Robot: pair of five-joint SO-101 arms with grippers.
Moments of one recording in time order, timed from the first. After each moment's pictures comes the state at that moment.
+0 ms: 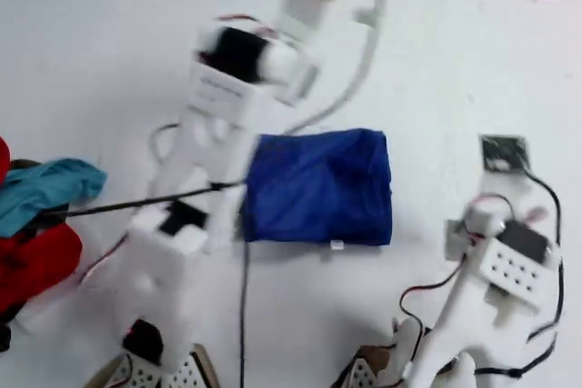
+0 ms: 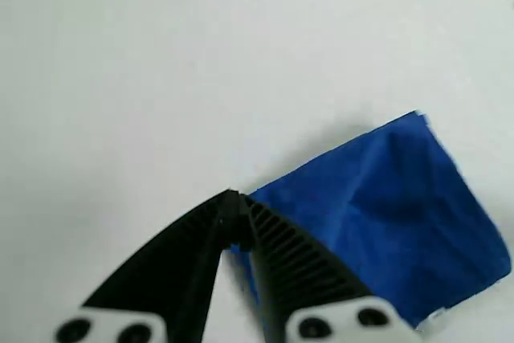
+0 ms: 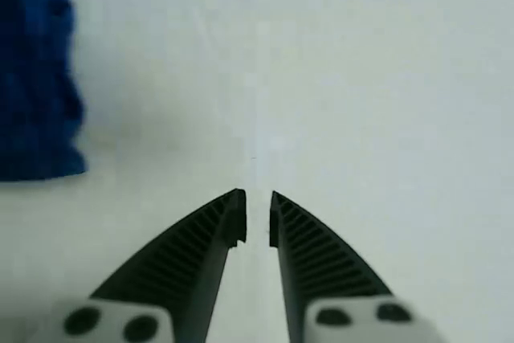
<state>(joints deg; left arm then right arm) 16.6 29.1 -64.1 101.4 -3.4 24.5 -43.3 51.8 71.8 27.6</state>
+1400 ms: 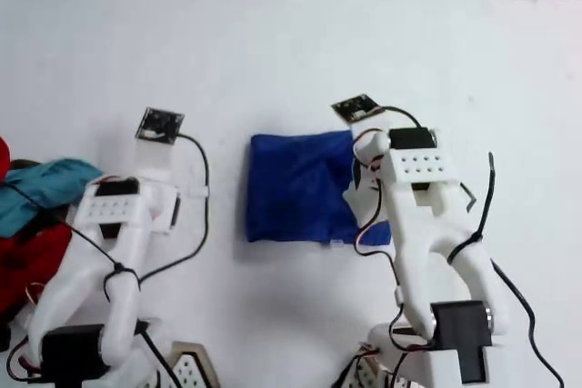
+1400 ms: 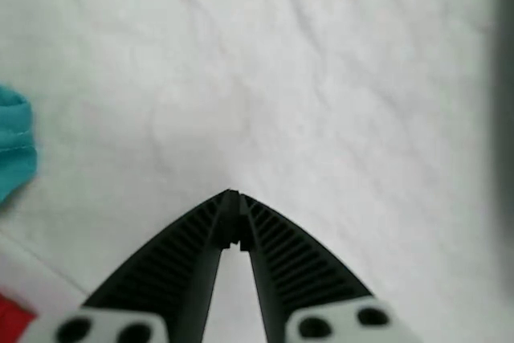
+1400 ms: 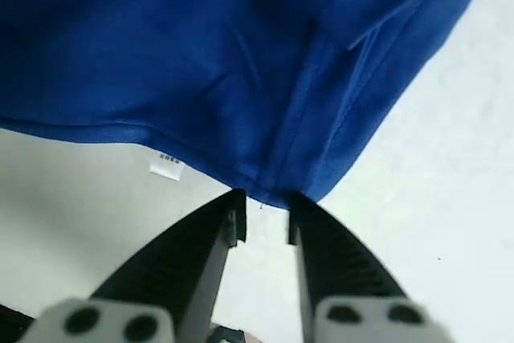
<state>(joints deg) -12.2 -20.8 58.2 44.4 -12.4 -8.6 -10.2 29.6 81.0 21.3</state>
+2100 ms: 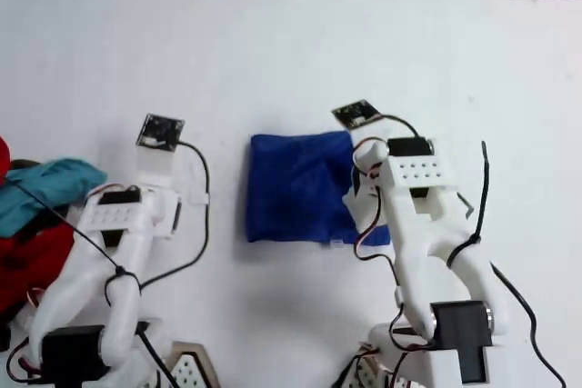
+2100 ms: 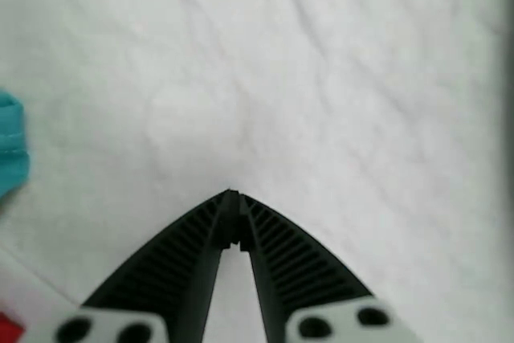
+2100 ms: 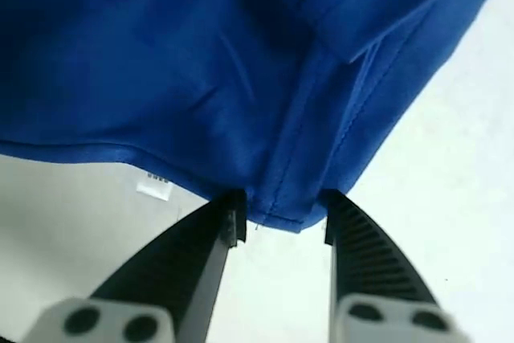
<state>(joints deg) -12.2 -21.0 61.9 39.0 -12.4 -8.4 -10.2 35.0 74.3 21.4</state>
